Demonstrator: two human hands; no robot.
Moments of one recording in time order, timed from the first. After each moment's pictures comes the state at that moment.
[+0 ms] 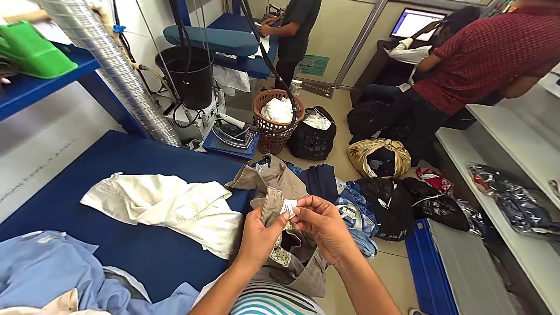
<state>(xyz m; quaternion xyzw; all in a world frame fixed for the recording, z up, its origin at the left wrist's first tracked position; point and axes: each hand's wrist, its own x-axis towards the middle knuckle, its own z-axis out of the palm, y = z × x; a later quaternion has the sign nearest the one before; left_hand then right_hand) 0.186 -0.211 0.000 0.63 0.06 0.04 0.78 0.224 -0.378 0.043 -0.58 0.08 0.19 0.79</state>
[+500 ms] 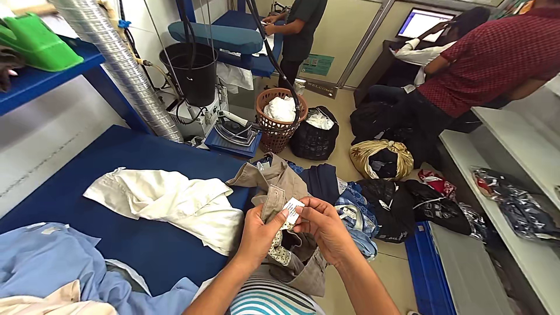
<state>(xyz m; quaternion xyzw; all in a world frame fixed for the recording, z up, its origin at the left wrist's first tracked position) 0.185 -0.208 0.000 0.60 0.07 0.02 0.80 0.223 -0.381 0.037 -0.58 0.03 0.22 0.78</state>
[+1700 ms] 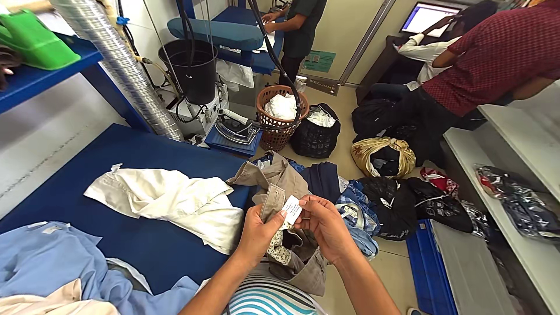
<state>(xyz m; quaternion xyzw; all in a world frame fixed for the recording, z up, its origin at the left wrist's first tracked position) 0.186 -0.206 -0.001 0.57 0.05 0.01 0.82 0.229 -0.380 0.032 -0.59 0.04 0.21 0.78</state>
